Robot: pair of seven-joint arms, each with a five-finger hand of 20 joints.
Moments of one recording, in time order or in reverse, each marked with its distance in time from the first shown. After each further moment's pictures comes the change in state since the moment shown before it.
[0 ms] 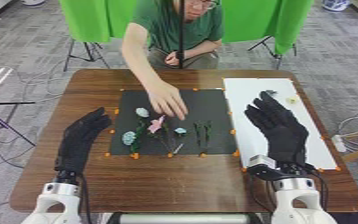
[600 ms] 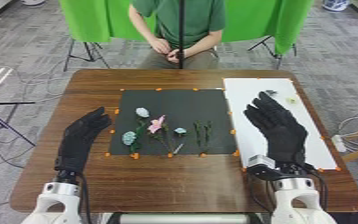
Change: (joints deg) left arm -0.2 -0.1 0.0 0.2 0.0 -0.1 0.0; right arm 0.1 0.1 -0.2 0.1 -0.1 0.1 0.0
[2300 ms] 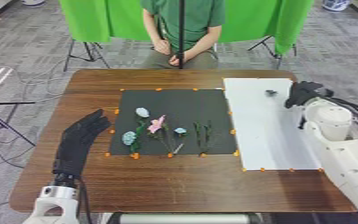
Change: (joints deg) left arm 1.7 -0.2 -0.5 -1.2 0.1 0.2 0.0; right arm 50.3 26.2 -14.5 46.0 -88.0 -17.9 27.2
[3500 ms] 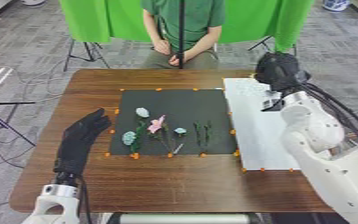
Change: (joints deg) left arm -0.8 0.0 0.2 0.4 0.0 -0.4 -0.8; right arm -8.1 3.0 -6.5 -29.6 14.2 20.9 3.3
